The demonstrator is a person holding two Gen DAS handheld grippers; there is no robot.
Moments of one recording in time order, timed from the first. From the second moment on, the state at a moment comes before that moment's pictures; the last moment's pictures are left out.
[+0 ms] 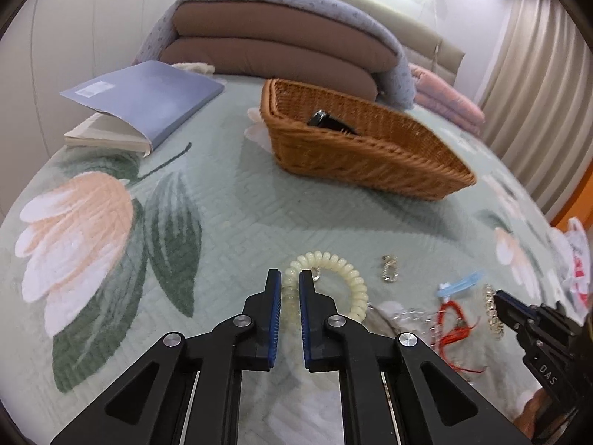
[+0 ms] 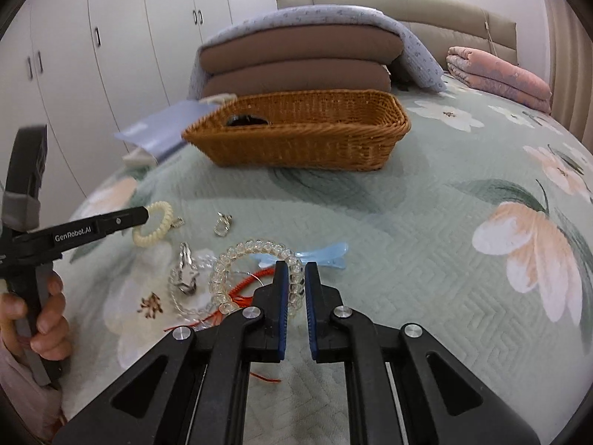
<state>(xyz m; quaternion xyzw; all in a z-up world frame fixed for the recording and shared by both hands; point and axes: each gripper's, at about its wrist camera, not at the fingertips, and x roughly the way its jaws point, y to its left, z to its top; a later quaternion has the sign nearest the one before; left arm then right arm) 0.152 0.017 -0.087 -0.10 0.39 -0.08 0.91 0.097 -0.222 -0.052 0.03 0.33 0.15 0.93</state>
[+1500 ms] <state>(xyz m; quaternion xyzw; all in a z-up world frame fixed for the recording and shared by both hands) 0.322 -0.072 -0.042 -0.09 0.34 -0.15 0.93 0.313 -0.235 -0.025 0.05 0.36 0.08 0.93</state>
